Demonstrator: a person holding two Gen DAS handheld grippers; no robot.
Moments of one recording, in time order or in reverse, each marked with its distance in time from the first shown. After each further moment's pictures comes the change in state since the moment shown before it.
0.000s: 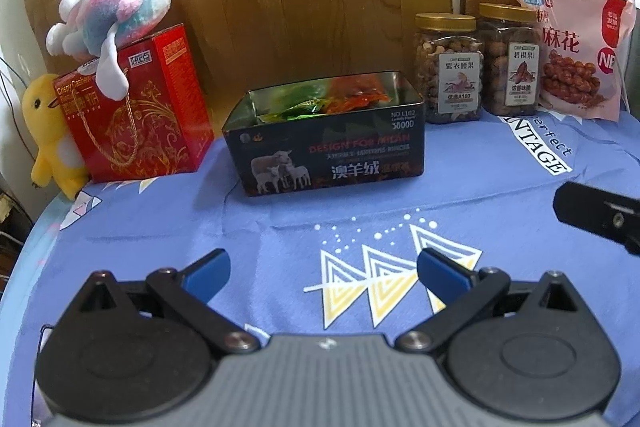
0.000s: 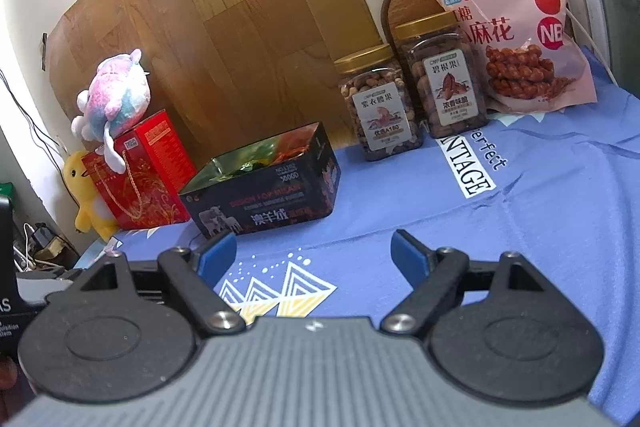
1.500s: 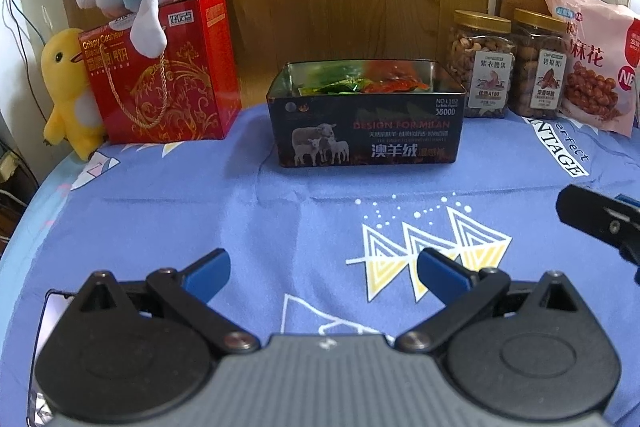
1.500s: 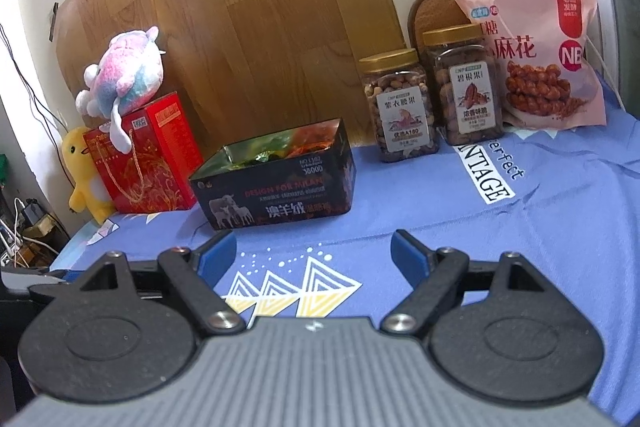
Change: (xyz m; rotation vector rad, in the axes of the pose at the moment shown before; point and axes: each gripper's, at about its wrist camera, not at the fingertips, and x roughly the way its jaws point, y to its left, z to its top) left arm -0.001 0.041 -0.014 -0.089 0.046 -0.009; right arm 0.008 0.035 -0.007 -0.087 0.002 -0.031
